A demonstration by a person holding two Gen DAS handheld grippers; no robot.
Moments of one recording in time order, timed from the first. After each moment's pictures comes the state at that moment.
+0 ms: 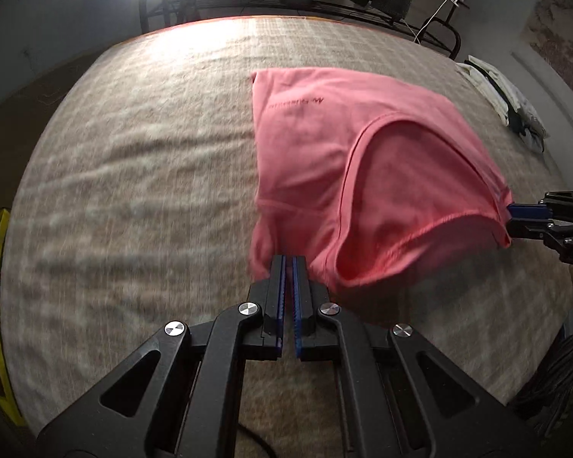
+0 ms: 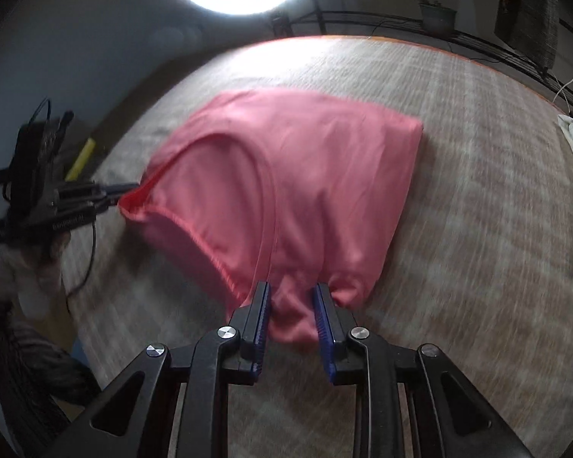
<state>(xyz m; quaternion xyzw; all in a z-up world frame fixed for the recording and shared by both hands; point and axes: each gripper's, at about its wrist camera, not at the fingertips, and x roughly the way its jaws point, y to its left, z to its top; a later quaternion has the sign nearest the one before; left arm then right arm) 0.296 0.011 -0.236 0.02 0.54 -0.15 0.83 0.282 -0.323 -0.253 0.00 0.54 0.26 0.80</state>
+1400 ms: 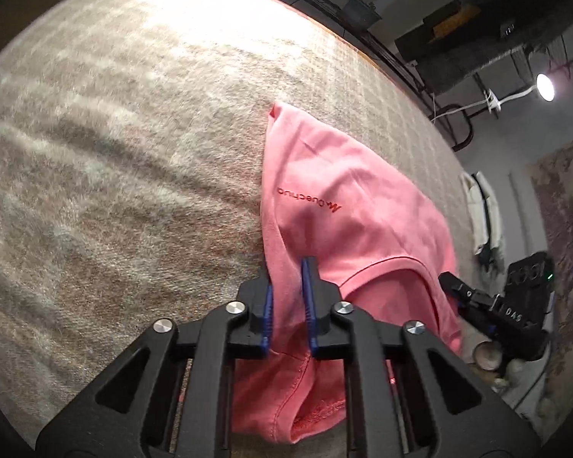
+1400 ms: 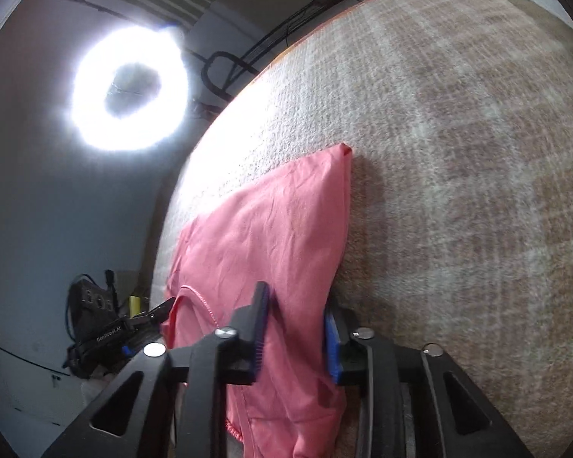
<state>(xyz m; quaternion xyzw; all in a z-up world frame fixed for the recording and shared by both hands) 0.377 0.022 -0.249 -0.22 0.56 -0.12 0.79 0.377 -0.352 -0.294 0.32 0.52 0.20 0.77</state>
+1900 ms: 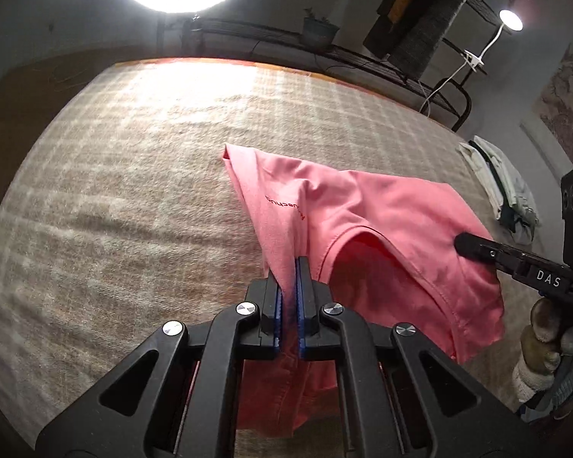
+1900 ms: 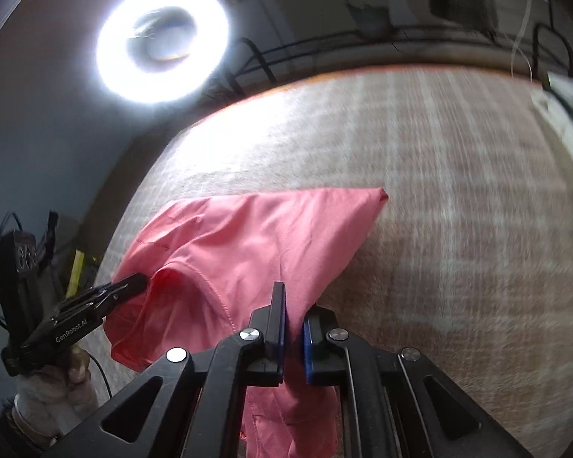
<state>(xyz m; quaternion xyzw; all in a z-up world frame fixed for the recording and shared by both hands) 0.353 -0.032 -0.196 -0.08 0.49 -0.12 0.86 0.375 -0.297 -0.229 0.14 0.50 0.18 0.84</state>
